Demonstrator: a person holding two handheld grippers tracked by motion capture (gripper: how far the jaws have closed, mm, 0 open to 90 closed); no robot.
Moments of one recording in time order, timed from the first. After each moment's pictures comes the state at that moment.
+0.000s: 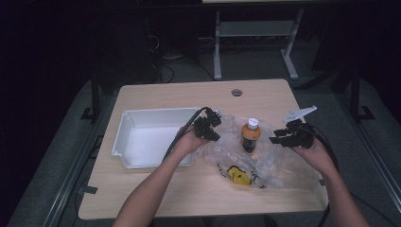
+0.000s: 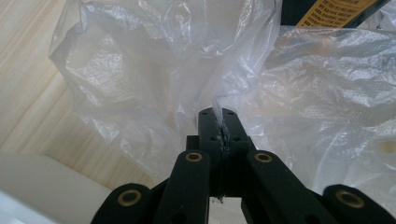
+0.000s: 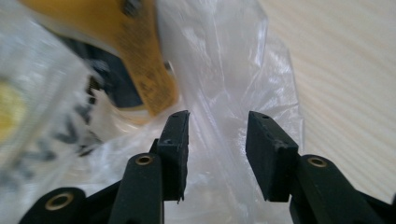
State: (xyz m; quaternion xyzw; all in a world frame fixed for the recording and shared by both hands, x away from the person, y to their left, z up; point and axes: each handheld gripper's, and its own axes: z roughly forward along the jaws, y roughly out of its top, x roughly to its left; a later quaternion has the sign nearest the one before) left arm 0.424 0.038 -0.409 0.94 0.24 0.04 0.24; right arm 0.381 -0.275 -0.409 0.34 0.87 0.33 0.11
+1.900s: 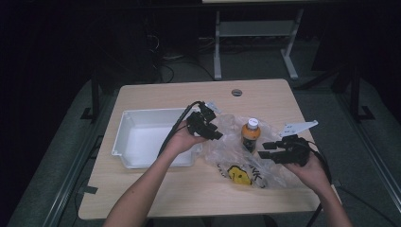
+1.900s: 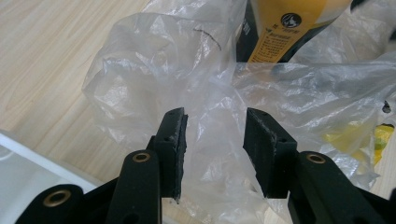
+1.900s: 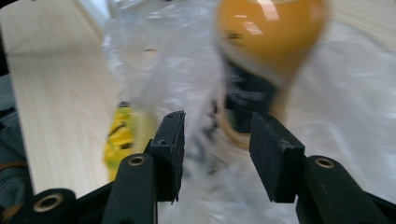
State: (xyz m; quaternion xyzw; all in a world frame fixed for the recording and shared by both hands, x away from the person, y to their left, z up) left arm 0.406 0.058 -0.365 0.92 0.22 0.04 0.31; right arm 0.322 -0.243 -0.396 0.31 0.85 0.42 0.06
